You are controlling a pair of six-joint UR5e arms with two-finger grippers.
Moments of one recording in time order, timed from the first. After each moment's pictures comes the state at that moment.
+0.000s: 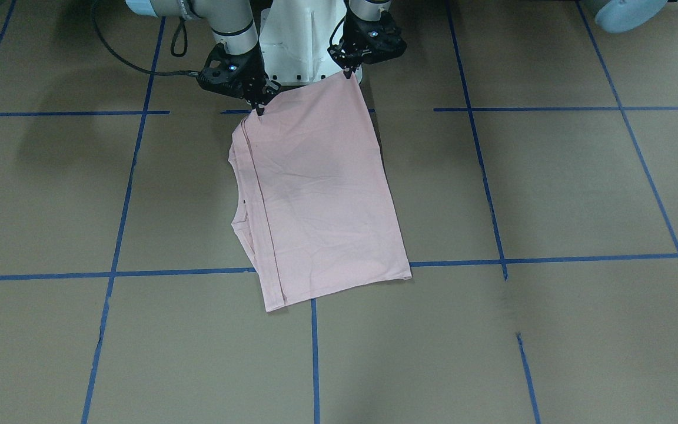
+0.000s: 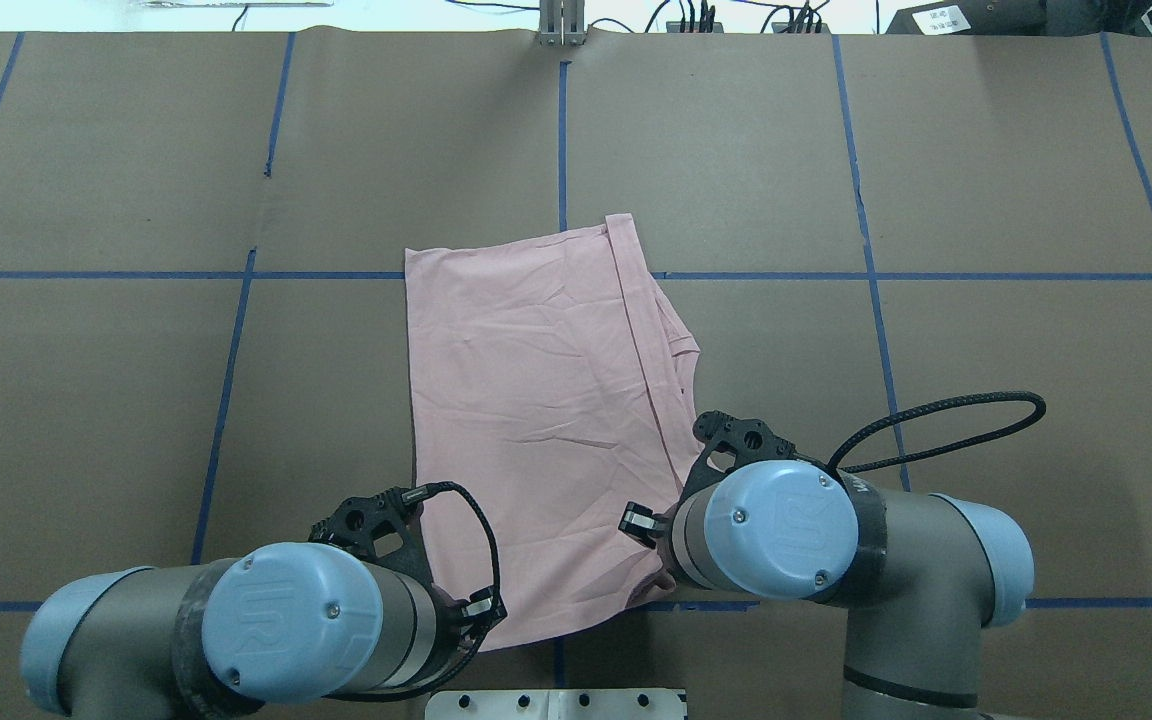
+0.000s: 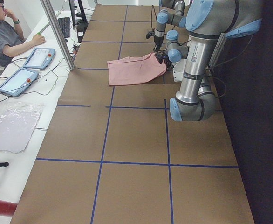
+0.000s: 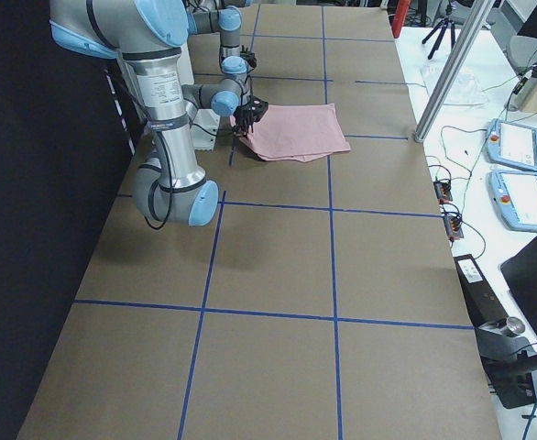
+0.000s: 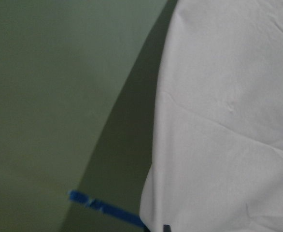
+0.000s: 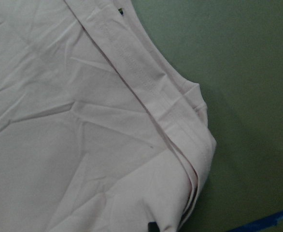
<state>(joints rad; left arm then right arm) -0.14 -2.02 -2.12 -1.51 -1.72 -1.90 0.23 -1.16 2.04 -1.59 1.69 1.82</state>
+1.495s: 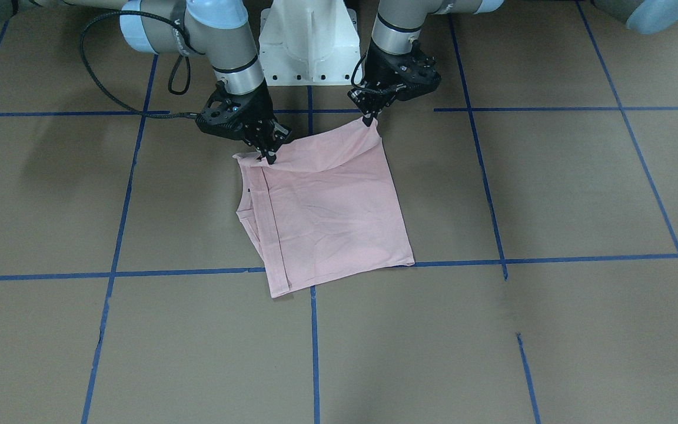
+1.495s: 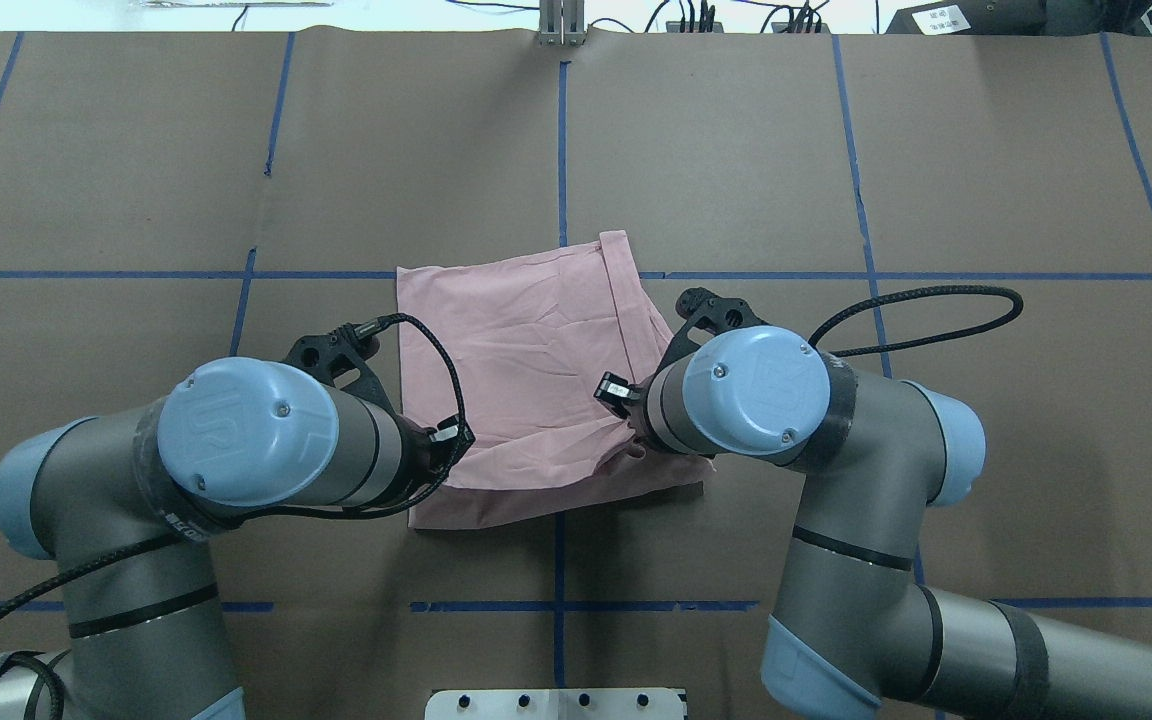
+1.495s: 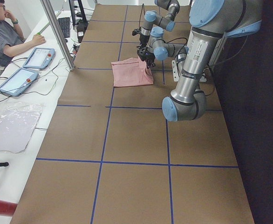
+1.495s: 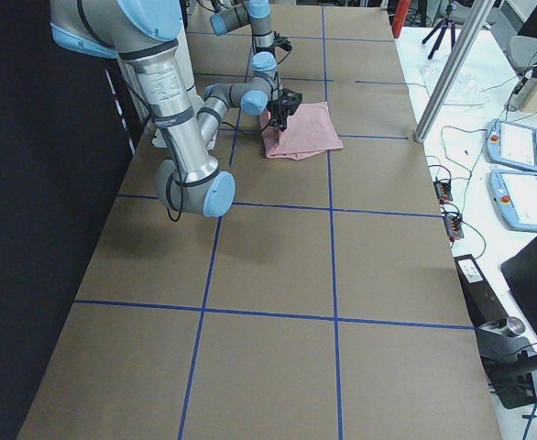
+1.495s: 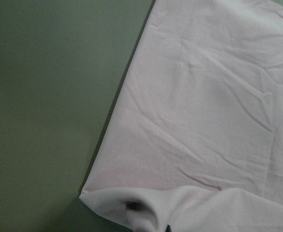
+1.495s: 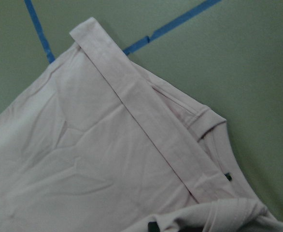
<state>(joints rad) -0.44 -2.07 -2.00 -1.59 -1.73 -1.85 0.46 -1.00 1.79 -1.39 1.68 1.76</state>
